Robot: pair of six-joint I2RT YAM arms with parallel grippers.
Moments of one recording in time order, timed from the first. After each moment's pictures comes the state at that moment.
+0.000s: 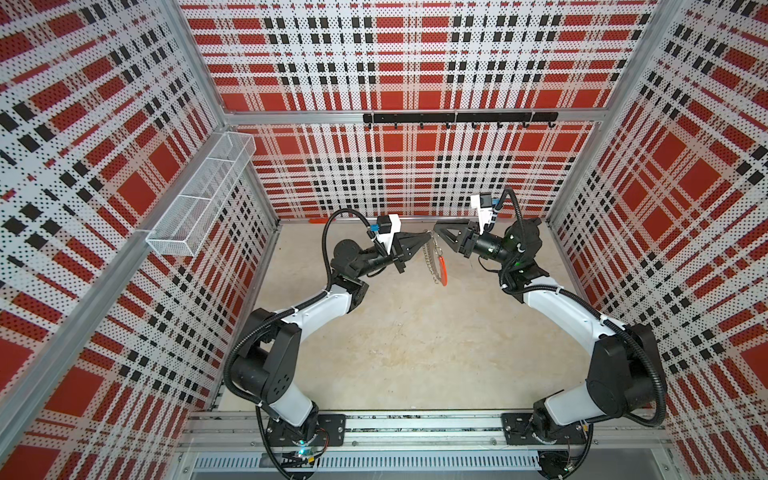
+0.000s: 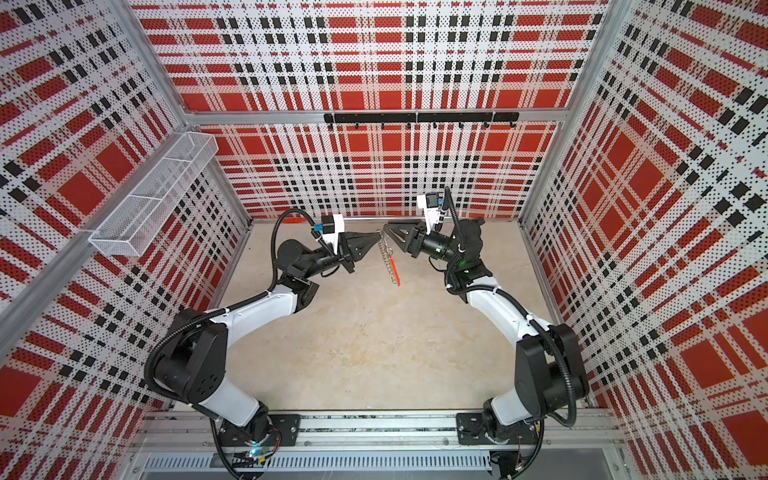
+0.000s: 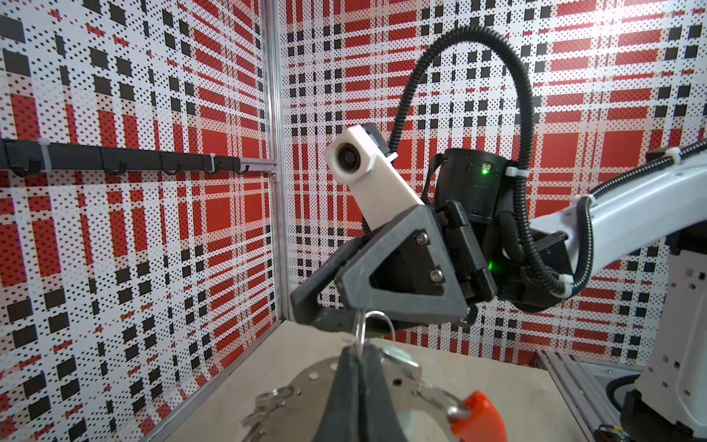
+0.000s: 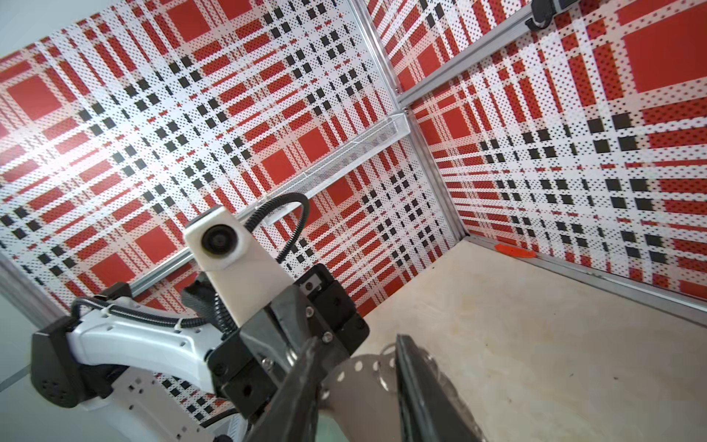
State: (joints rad) left arm -0.46 1.61 1.01 1.05 0.78 -0.33; right arm 0.35 1.50 1.10 0.67 -0.84 0.69
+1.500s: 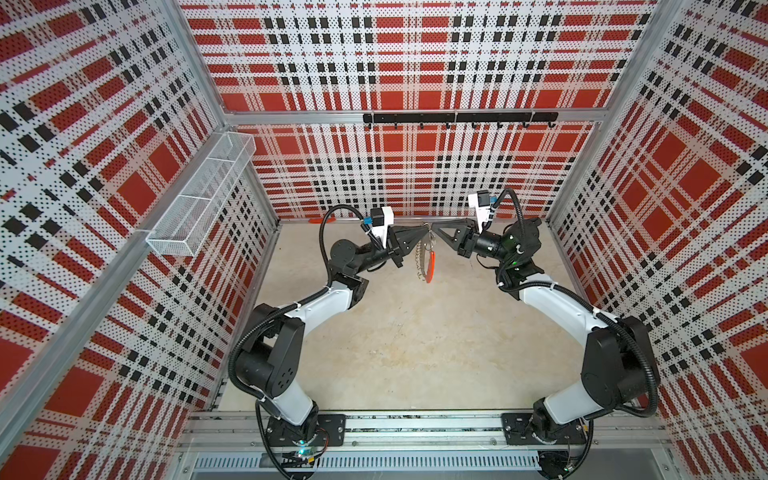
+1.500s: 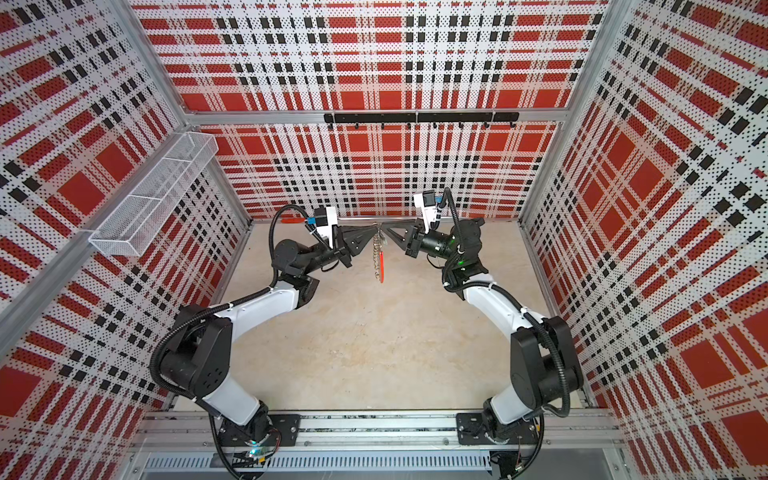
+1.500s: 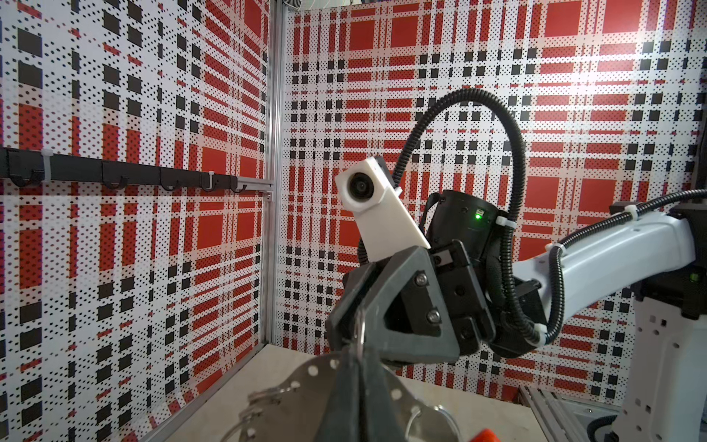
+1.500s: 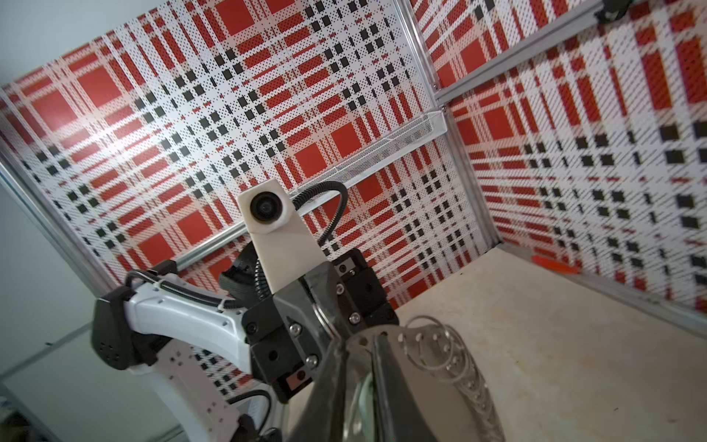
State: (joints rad) left arm -0.45 1.66 1.05 1.17 0.79 -0.47; right arm 0.35 1.54 1.12 0.79 -0.92 0.74
